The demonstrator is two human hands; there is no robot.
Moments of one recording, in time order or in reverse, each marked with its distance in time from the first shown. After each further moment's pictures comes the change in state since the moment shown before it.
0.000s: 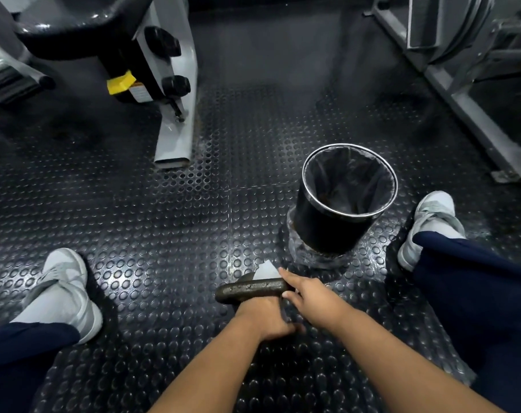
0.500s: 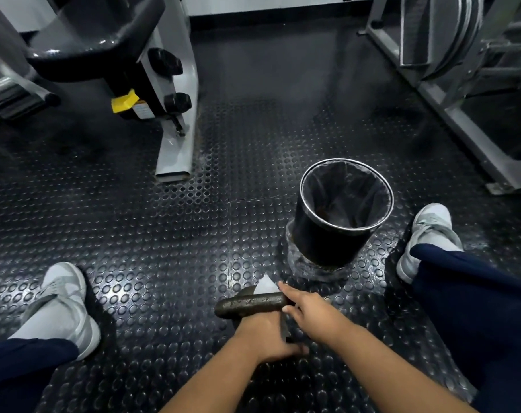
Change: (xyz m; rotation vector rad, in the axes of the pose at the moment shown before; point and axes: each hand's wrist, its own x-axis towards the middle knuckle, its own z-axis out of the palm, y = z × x) left_hand -0.013 0.004 -0.003 0.002 -0.039 -0.041; right_hand 0.000 0.003 0.001 0.015 0.011 -0.015
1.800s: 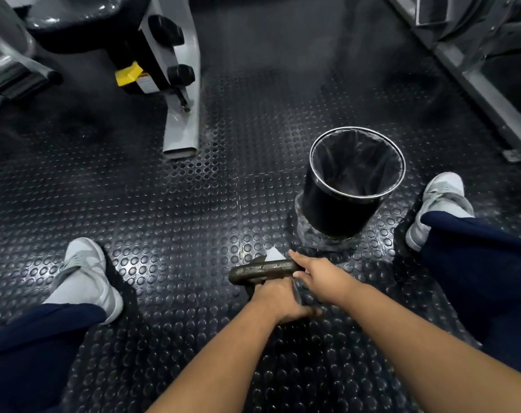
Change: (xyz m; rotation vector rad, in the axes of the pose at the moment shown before) left_hand -0.005 0.014 0.001 0.055 -0.089 -0.166; right_hand 0.002 -0.003 0.001 -0.086 -0.024 0.013
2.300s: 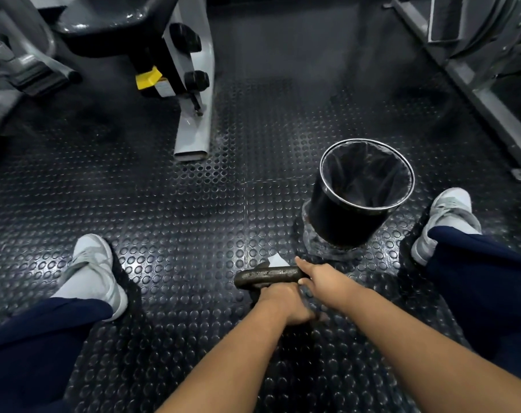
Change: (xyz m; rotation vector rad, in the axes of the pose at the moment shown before) left_hand -0.013 0.009 -0.019 -0.038 -0.056 -0.032; right_hand 0.005 -0.010 -0.007 -0.076 -0.064 0.054
